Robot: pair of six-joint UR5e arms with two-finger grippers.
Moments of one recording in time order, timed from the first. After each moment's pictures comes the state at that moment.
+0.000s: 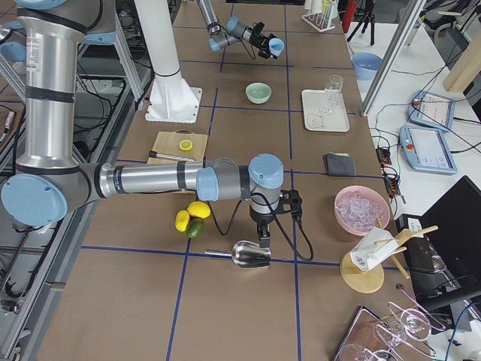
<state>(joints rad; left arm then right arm) -0.43 -1.77 -1.49 -3.07 -0.91 -0.28 1.51 -1.69 1.78 -1.56 2.31 0.02</state>
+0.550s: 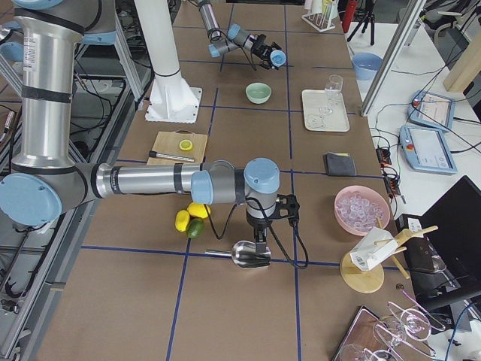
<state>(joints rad) -0.40 -1.87 -1.49 -2.89 -0.90 -0.06 1.54 -1.70 1.78 -1.56 2.31 0.02</state>
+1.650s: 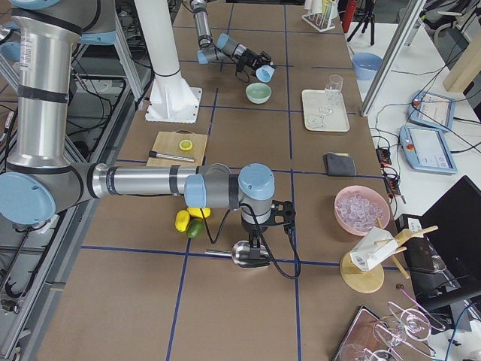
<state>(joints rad) -0.28 -1.97 -1.49 -2.84 -0.75 0.82 1.56 -1.72 1.78 -1.56 2.31 0.04</state>
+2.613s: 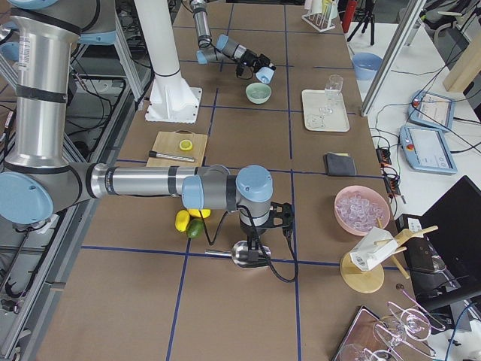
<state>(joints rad) -0.27 -1.97 -1.49 -2.81 -0.72 1.18 1.57 -1.73 1.78 -1.56 2.31 0.04</state>
